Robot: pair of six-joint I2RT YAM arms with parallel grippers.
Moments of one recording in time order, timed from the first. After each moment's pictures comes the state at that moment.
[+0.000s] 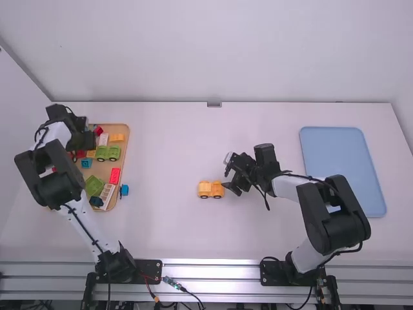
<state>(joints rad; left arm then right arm) 0.56 2.19 1.65 -0.62 0.03 0.38 0.31 1.72 0.67 0.16 -0.58 -0.71</state>
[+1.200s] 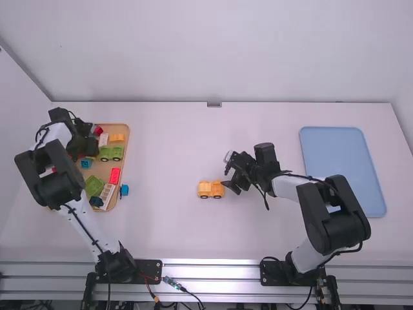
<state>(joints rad) 0.56 2.19 1.64 -0.72 0.05 0.53 0.31 1.72 0.67 0.18 -0.59 -0.68</state>
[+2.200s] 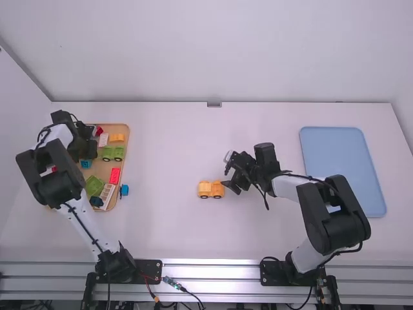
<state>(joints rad) 0.56 2.21 1.63 -0.73 0.03 0.52 0.31 1.72 0.67 0.19 -0.59 -0.68</state>
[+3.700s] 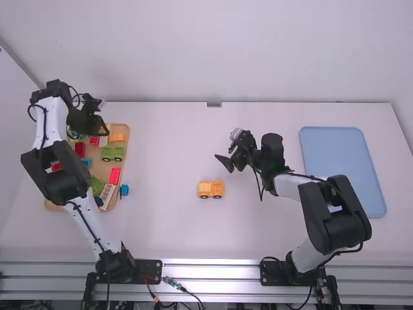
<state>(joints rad) 0.45 2.22 2.11 -1.33 0.36 0.69 0.28 1.72 0.67 0.71 -0.69 -0.30</state>
